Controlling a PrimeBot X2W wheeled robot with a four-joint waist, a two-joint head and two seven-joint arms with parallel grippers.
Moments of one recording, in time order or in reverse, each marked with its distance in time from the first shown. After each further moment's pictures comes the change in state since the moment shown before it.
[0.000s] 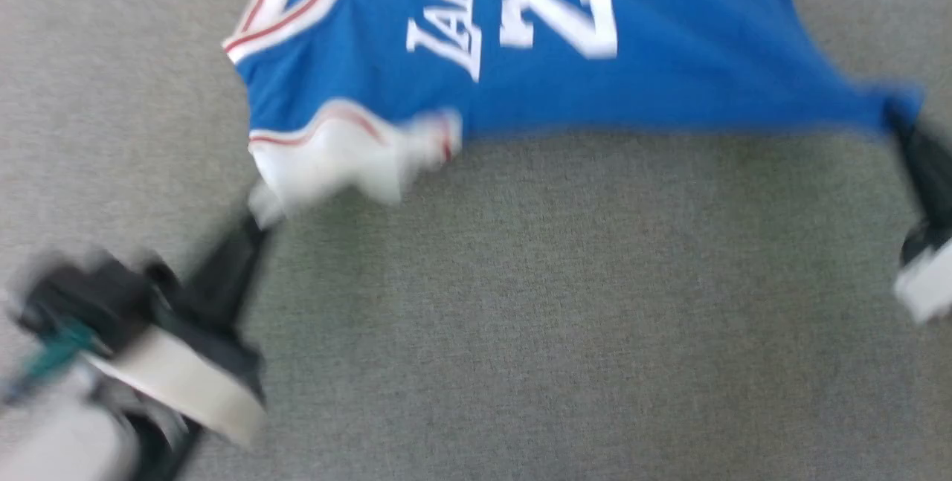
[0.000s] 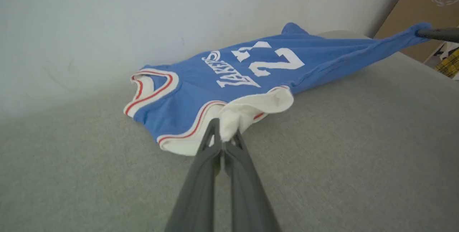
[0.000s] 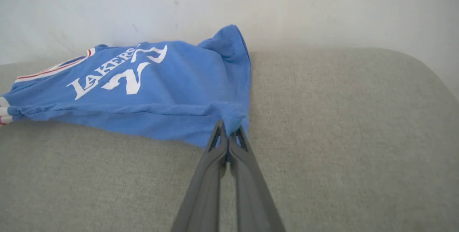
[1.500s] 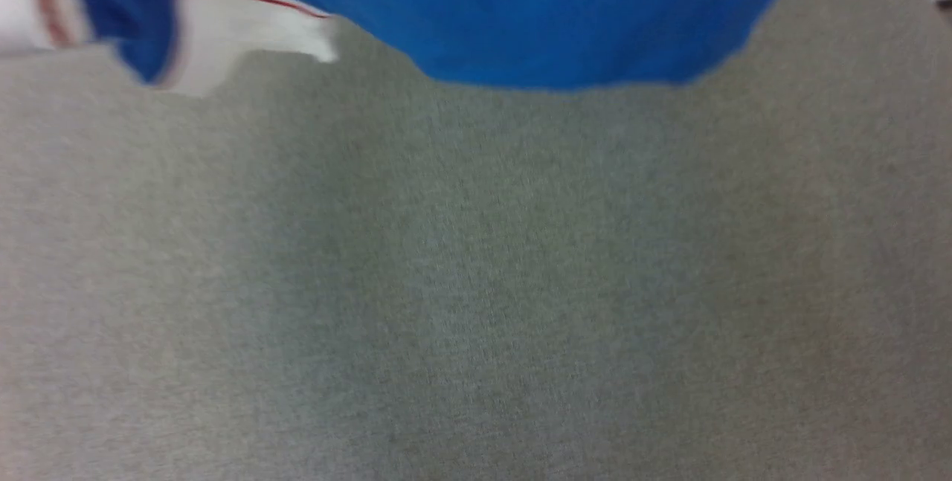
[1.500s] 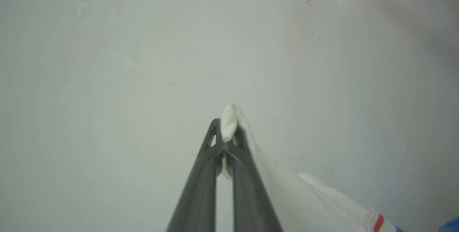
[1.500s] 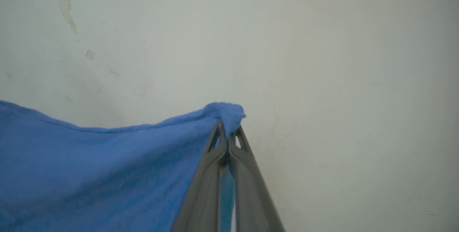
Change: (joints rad) left arm -1.427 -0.351 0.136 0.750 0.339 -0.236 0.247; right arm -1.170 0.227 0.059 0.512 -0.312 0.000 0.201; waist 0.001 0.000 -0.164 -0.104
